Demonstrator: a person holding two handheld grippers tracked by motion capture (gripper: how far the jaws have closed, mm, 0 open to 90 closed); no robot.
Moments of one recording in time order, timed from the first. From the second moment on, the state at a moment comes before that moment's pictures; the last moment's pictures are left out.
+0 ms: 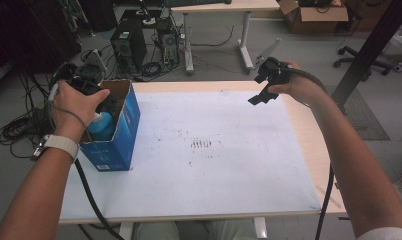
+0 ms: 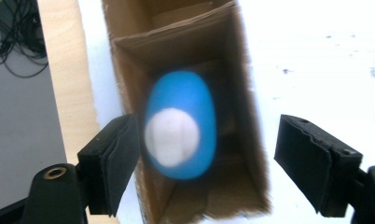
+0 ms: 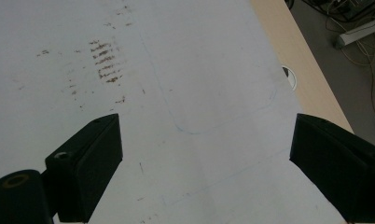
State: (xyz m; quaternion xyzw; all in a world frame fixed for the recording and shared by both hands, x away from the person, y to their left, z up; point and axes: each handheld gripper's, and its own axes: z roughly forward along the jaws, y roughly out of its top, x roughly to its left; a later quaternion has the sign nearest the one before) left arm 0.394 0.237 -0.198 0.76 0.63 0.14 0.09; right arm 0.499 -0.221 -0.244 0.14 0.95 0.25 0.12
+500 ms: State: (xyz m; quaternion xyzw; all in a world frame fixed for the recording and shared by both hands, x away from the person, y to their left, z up) left arm 0.360 0.184 -0.163 0.82 0.54 0.12 0.15; right arm 0.495 -0.221 -0.243 0.14 0.95 0.25 0.12
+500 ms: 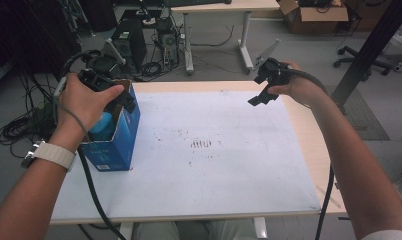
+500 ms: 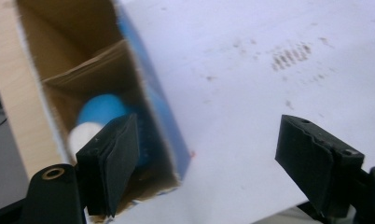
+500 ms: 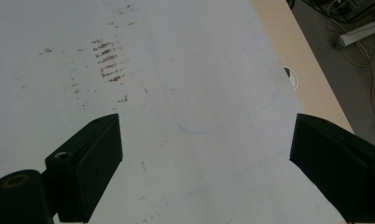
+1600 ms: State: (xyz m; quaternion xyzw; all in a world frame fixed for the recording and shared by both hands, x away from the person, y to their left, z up) left arm 0.326 0.126 -0.174 0.87 0.45 0.08 0.18; right arm 0.495 -0.221 -0.243 0.14 0.95 0.25 0.12
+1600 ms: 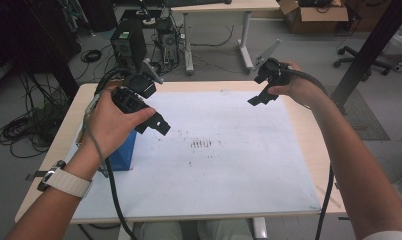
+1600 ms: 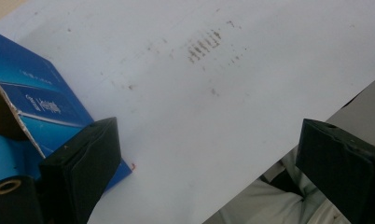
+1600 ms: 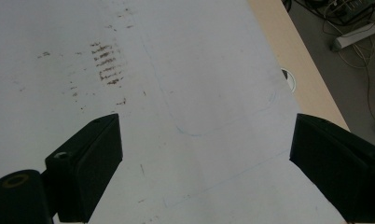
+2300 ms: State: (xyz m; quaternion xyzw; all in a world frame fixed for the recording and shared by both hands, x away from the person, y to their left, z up) left arm 0.319 0.120 -0.173 0.88 0.44 0.08 0.19; right arm 0.488 -0.214 -0.239 0.14 0.95 0.25 0.12
